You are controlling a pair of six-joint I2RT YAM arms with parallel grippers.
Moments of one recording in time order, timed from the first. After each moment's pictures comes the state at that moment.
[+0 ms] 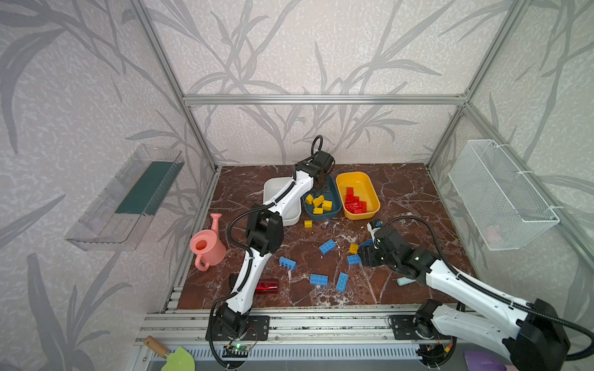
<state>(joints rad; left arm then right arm) -0.54 2.36 2.30 -1.01 -0.17 -0.49 0.70 1.04 0.62 -0.48 0.13 0.43</state>
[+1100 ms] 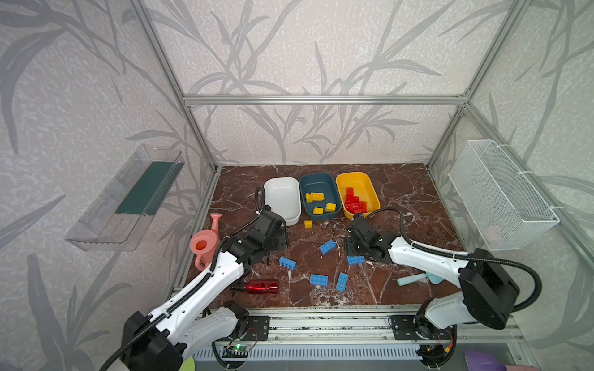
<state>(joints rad) -0.55 1.02 0.80 -0.70 -0.16 -0.68 0.76 1.49 0.83 -0.42 0.21 0.67</state>
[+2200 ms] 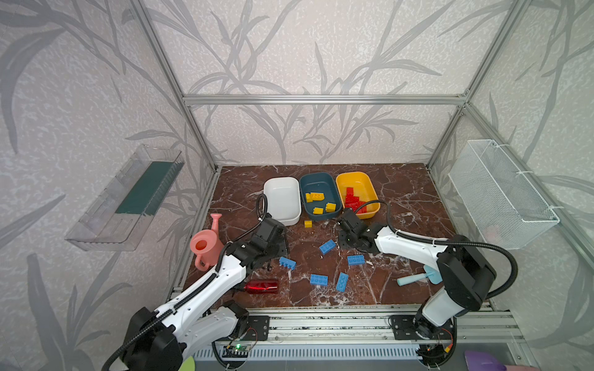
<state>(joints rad) -0.56 1.04 0.71 -0.63 -0.14 -0.71 0.76 1.63 1.03 -0.44 0.21 0.56</state>
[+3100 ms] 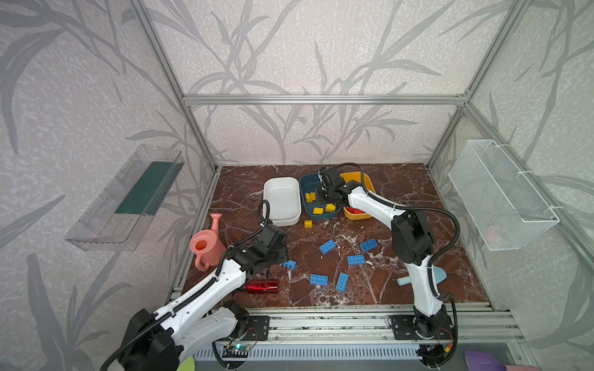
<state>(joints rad) -0.59 1.02 0.66 -0.67 -0.14 -0.72 0.61 2.19 1.82 -0.51 0.02 0.38</state>
